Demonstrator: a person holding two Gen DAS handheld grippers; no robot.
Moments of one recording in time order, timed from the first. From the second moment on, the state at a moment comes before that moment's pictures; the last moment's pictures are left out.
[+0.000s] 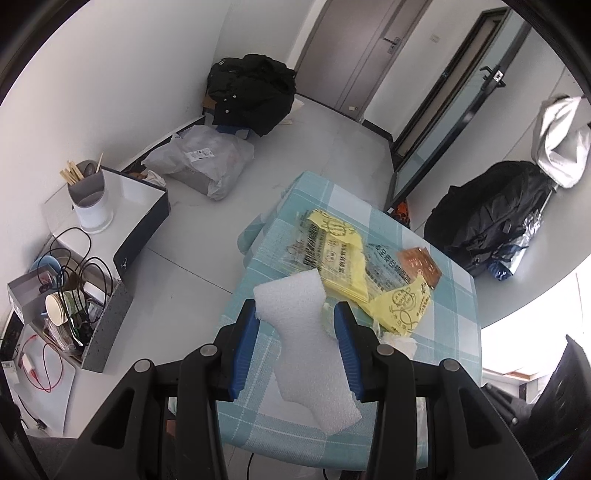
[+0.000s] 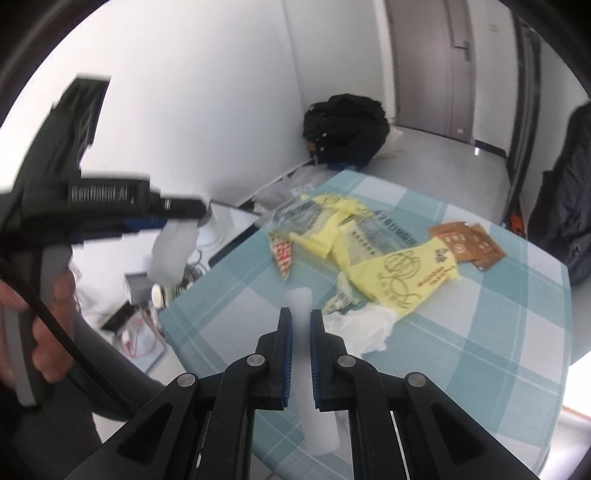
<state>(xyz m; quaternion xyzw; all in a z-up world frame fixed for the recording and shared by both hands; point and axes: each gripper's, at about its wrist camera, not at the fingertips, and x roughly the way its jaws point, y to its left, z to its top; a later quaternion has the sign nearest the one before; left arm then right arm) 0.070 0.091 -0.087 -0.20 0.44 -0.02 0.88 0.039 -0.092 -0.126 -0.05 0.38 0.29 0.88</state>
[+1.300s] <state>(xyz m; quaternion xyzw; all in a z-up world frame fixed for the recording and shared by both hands) 0.067 -0.088 0.017 -0.11 0.37 -0.13 0.91 0.006 -0.270 0.028 0.06 0.23 0.21 0.95</state>
